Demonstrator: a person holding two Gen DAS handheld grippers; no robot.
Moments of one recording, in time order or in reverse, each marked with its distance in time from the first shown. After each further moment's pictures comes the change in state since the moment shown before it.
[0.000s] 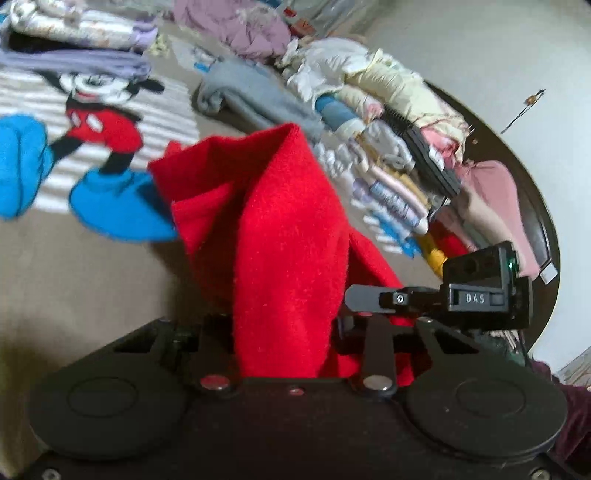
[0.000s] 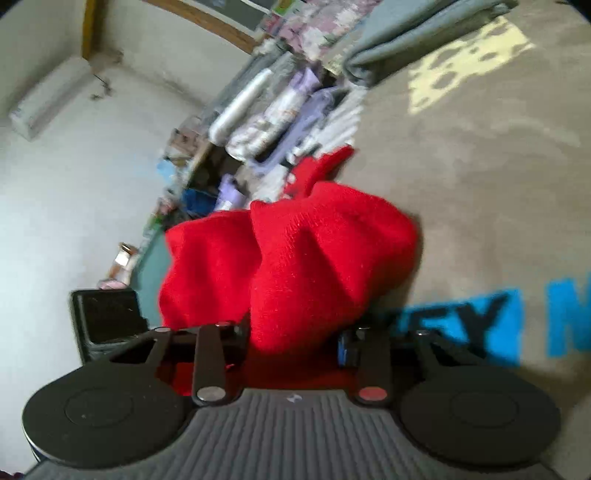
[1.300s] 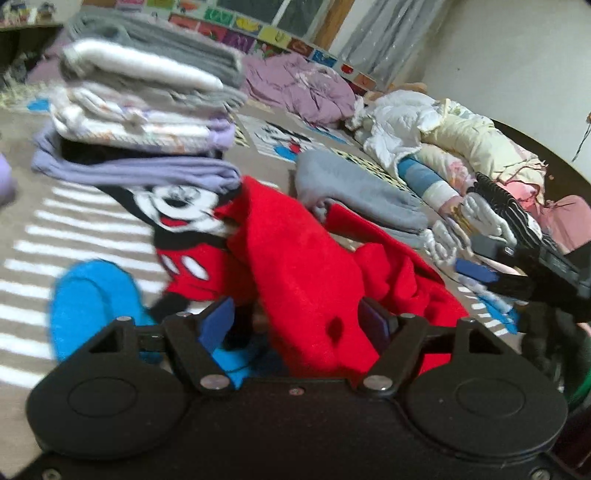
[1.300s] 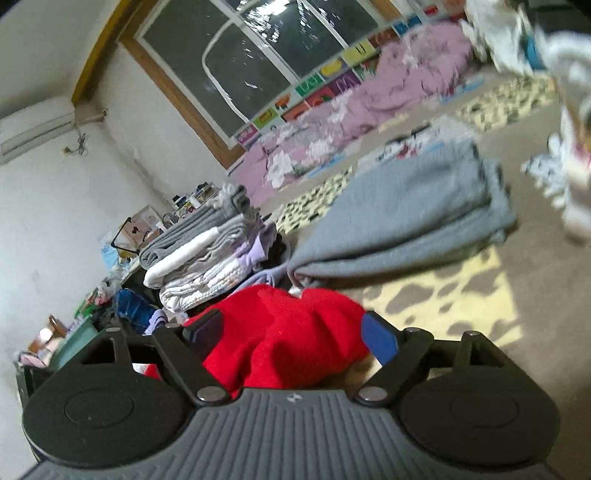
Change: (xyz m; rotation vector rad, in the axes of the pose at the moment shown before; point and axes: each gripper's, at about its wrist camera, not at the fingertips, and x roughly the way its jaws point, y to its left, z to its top) left arm 0.000 0.045 0.074 0.087 -0.187 0.320; right arm 0.001 -0.007 0.132 -0.236 -0.367 -0.273
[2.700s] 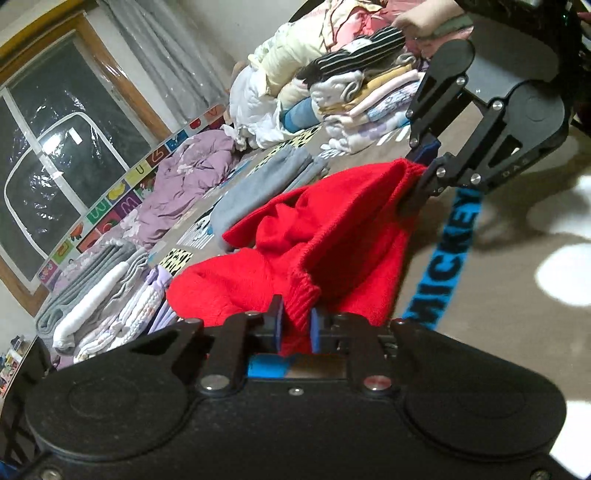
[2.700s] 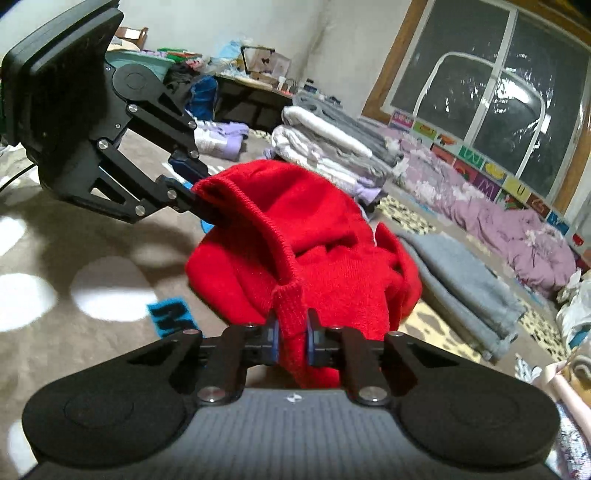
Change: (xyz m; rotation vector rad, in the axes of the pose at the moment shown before) left arm -0.054 -0.112 -0.100 1.057 -0.074 0.118; right arm -0.070 0.126 -0.123 -1.050 0.182 -0.065
